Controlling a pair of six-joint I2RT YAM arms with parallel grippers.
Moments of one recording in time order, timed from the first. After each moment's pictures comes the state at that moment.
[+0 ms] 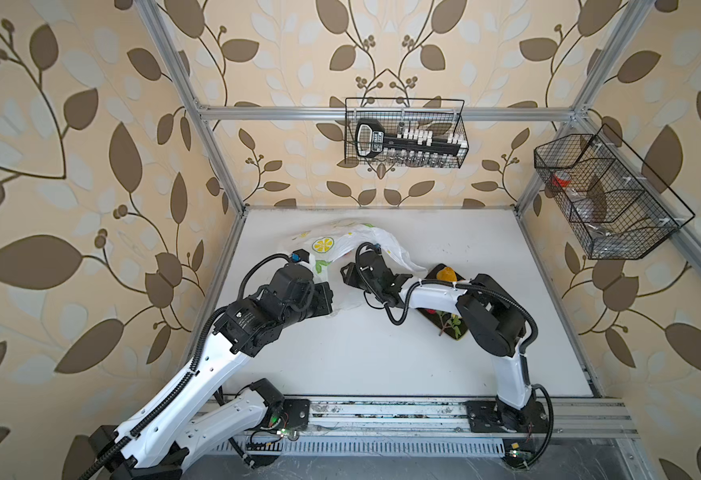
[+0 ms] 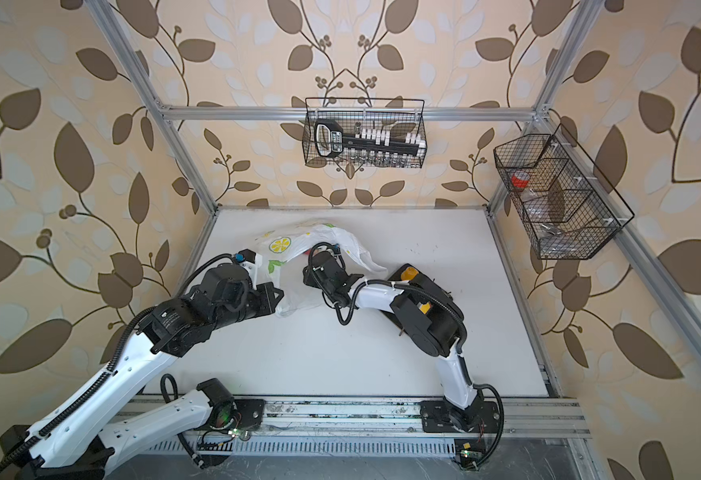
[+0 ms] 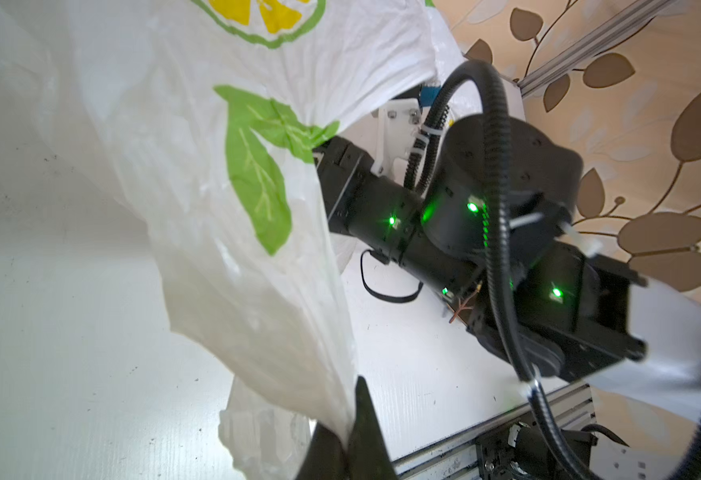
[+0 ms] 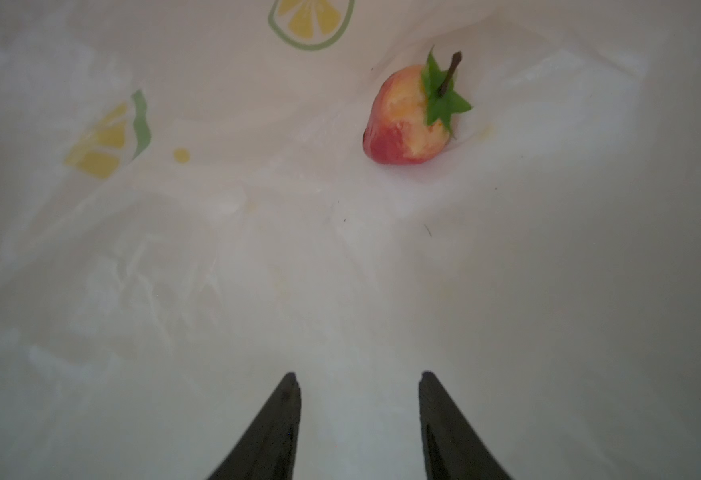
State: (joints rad) left arm -0.63 0.87 1.03 -0.87 -0.01 -0.74; right arm 0.80 2.10 1.37 0.16 0.15 1.02
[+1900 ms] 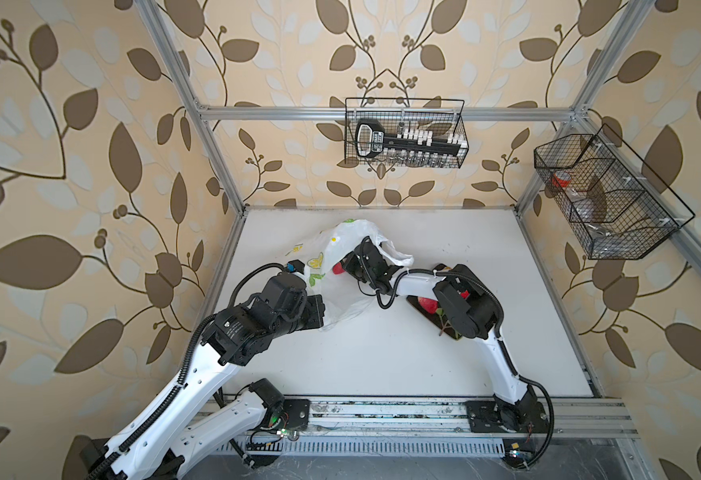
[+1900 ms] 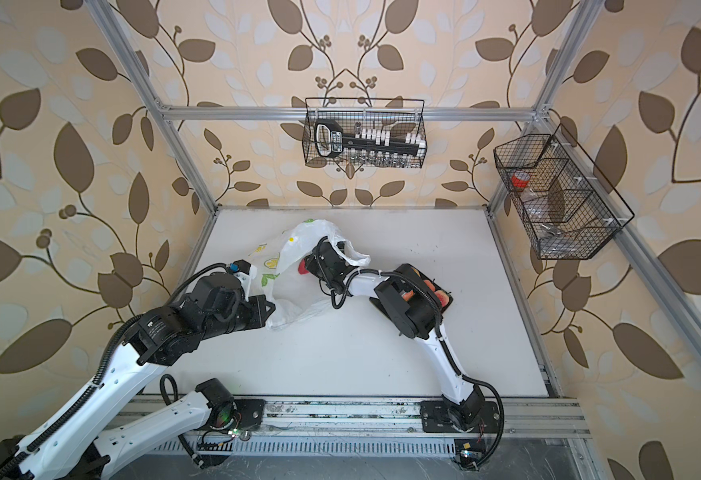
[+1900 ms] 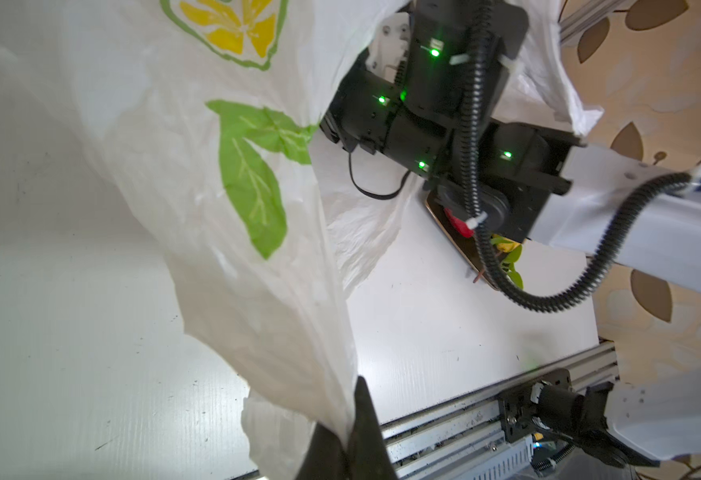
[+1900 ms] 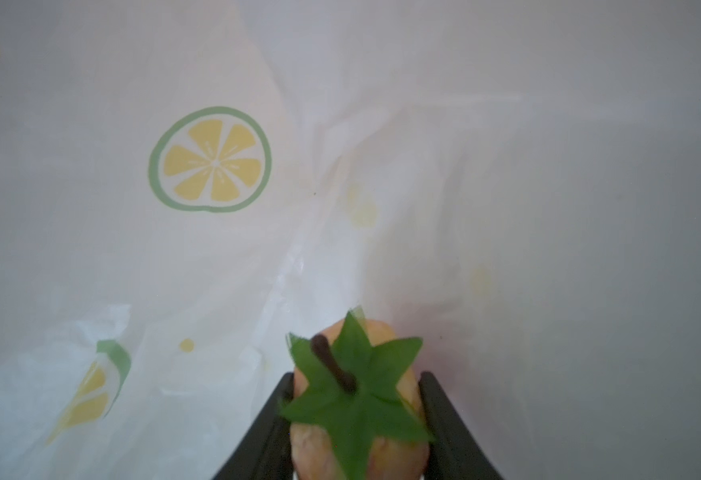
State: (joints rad) left arm -0.63 0.81 1.03 -1.01 -0.02 -0.74; right arm 0.73 2.27 1.50 0.24 0.07 1.15
